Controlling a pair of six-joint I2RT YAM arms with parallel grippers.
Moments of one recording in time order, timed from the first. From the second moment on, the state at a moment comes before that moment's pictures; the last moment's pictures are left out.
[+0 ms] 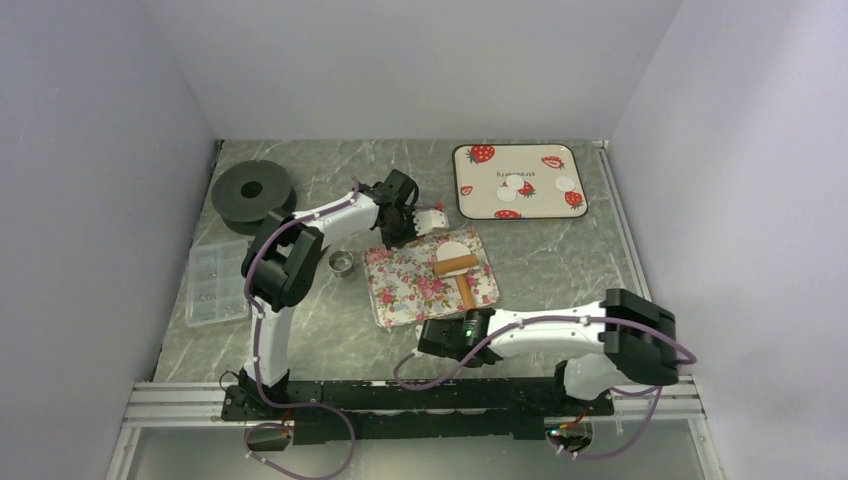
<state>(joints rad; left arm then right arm) -0.59 2.08 1.50 -0.58 0.22 0.78 1.32 1.47 0.77 -0.79 0.61 -0.40</state>
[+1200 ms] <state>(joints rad) -0.55 2.13 1.64 -0.81 0.28 0.82 0.73 1.33 0.96 -0.49 0.13 0.33</state>
